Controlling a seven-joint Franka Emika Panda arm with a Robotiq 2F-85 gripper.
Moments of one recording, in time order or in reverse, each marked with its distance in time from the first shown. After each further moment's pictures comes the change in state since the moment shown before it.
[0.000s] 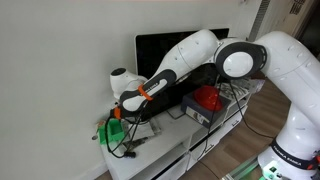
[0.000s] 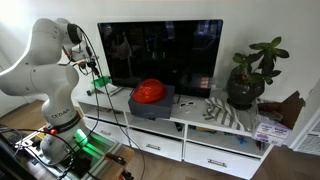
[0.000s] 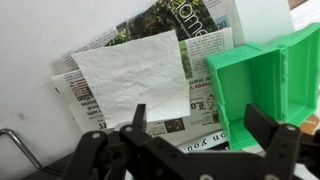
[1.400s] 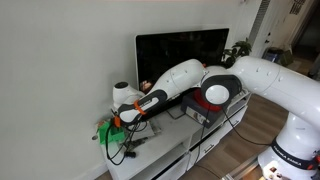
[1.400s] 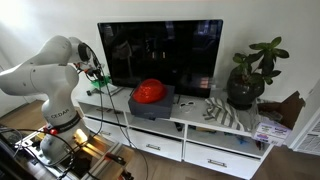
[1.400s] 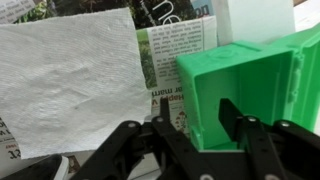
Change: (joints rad) arm -0.025 0.334 0.008 0.360 0.098 0.086 -0.210
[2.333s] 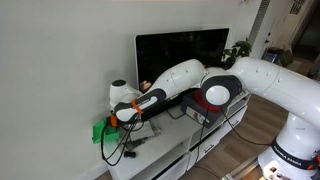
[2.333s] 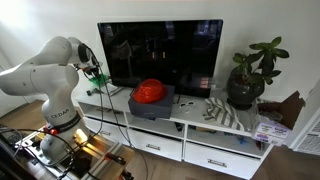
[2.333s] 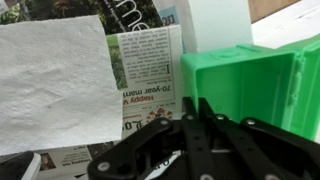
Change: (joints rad) arm 0.005 0.009 0.037 0.054 0.000 -0.003 -0.033
